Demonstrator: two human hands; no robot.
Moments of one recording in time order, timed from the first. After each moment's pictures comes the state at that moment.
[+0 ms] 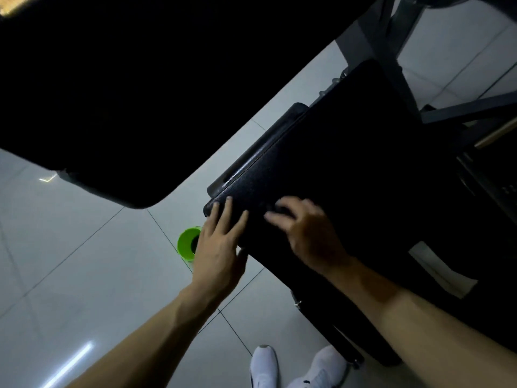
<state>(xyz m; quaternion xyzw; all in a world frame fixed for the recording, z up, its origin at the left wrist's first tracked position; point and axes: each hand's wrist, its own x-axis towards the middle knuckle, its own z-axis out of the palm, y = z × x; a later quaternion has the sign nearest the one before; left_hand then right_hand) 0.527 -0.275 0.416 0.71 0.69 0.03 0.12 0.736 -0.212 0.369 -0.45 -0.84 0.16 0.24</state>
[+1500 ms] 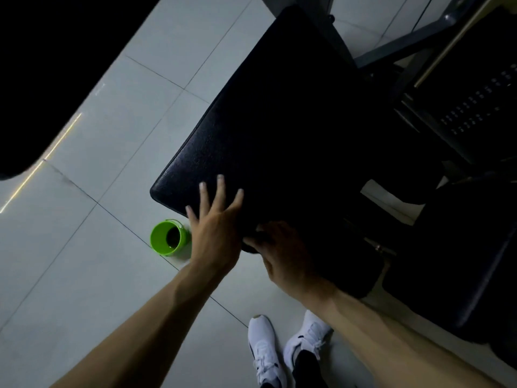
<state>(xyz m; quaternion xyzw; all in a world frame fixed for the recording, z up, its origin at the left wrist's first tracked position) 0.599 -0.282 0.411 0.74 0.65 -0.07 0.17 0.755 -0.342 0.336 -0.49 -0.82 0.23 0.20</state>
